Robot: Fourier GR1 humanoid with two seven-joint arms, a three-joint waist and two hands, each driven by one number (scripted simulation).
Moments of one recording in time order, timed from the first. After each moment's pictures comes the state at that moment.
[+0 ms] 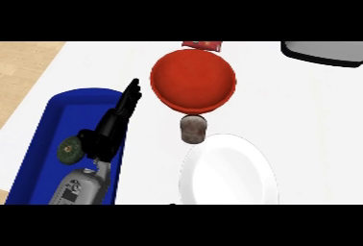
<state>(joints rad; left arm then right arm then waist) -0.22 0.12 -0.25 -1.54 0.05 0.13 0.07 -0.02 0.00 1.07 -1.61 0.85 -0.17 0.37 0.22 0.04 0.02</state>
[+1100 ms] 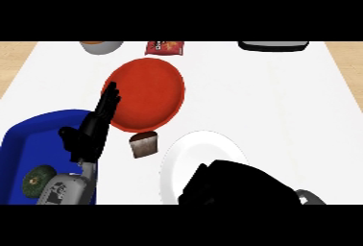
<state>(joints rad) -0.17 0.15 -0.16 -1.51 0.06 0.16 0.06 -0.40 -0.29 0.59 -2.02 0.07 0.34 -0.10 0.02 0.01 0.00</state>
